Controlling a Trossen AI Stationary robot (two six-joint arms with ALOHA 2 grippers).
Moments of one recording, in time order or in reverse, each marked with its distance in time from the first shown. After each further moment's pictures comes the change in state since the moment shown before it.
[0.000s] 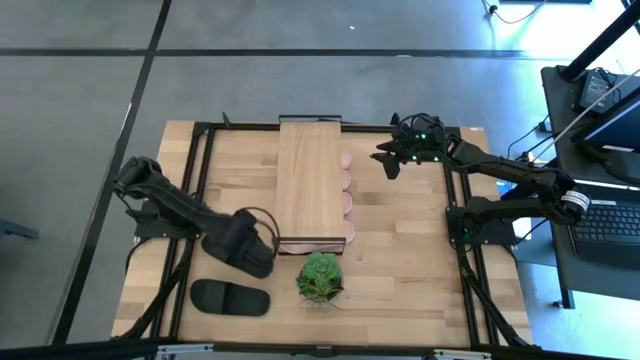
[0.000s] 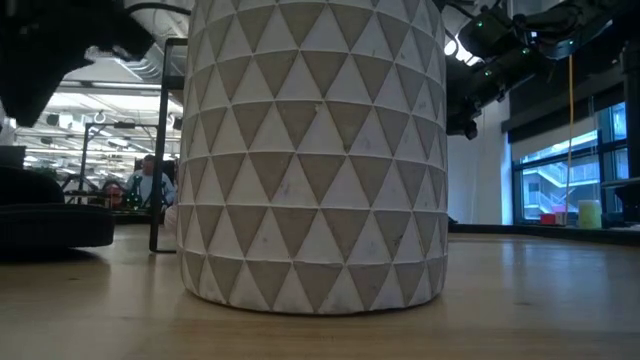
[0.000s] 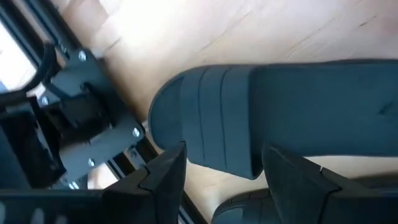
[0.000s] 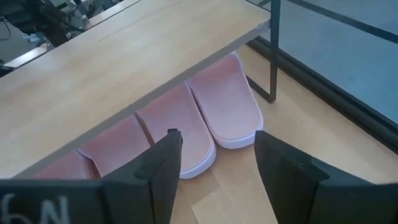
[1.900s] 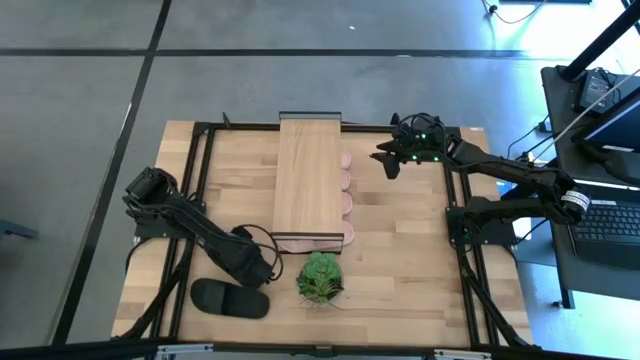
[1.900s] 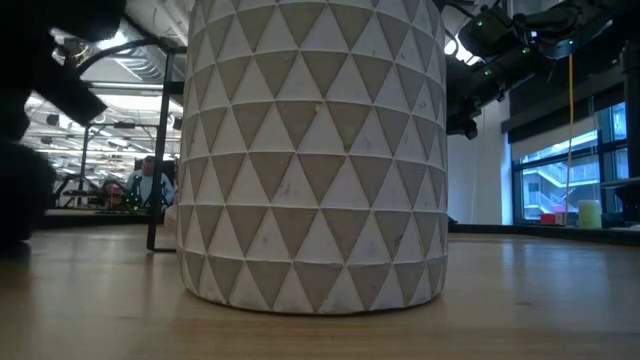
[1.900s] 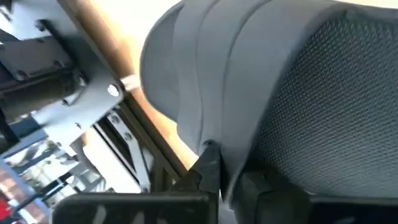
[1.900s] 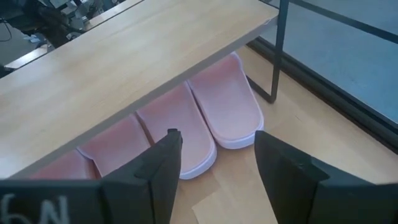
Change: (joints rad) left arm -0.073 0.144 -0.131 0.139 0.203 -0.028; right arm 0.001 -0.001 0.002 0.000 0.000 0.003
